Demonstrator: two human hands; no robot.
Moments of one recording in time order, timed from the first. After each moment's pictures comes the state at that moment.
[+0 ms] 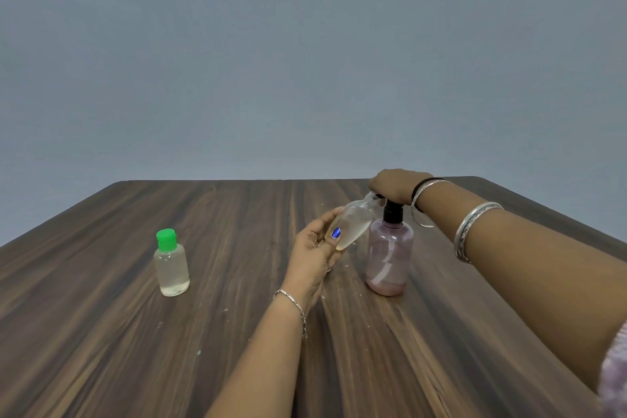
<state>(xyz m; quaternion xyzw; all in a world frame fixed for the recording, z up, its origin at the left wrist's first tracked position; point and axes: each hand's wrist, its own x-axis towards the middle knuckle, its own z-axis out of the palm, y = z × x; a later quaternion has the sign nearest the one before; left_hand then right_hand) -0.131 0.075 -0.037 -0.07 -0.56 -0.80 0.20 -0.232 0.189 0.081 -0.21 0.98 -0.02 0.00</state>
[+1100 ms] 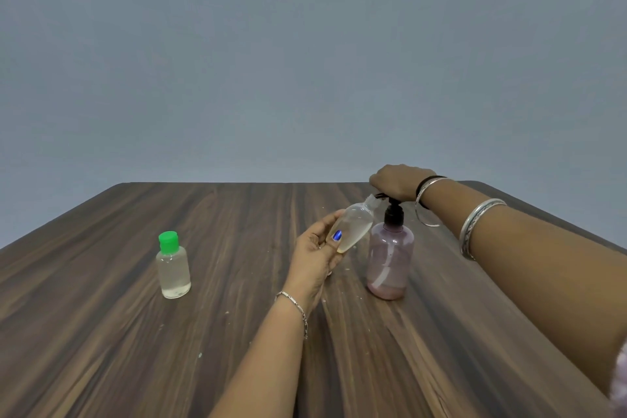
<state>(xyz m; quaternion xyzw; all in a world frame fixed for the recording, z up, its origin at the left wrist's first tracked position) -0.132 0.073 -0.036 -0.07 -0.56 -0.80 0.19 -0.246 0.195 0.088 -0.21 0.98 -0.03 -0.03</state>
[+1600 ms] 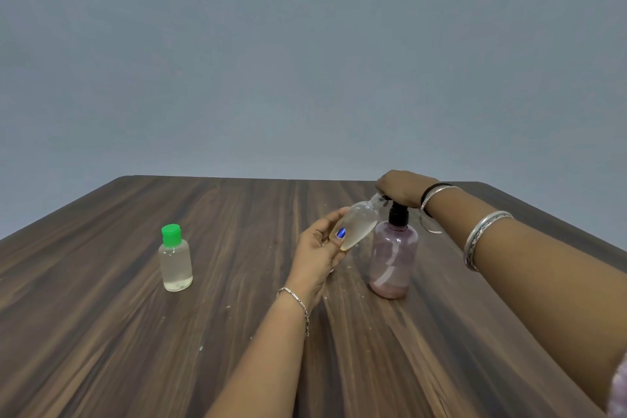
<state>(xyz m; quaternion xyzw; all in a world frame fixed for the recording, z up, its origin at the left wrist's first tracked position) -0.133 0.073 -0.038 -0.08 -0.57 -0.80 0.20 -0.246 0.192 0.074 -0.23 0.97 0.03 -0.05</state>
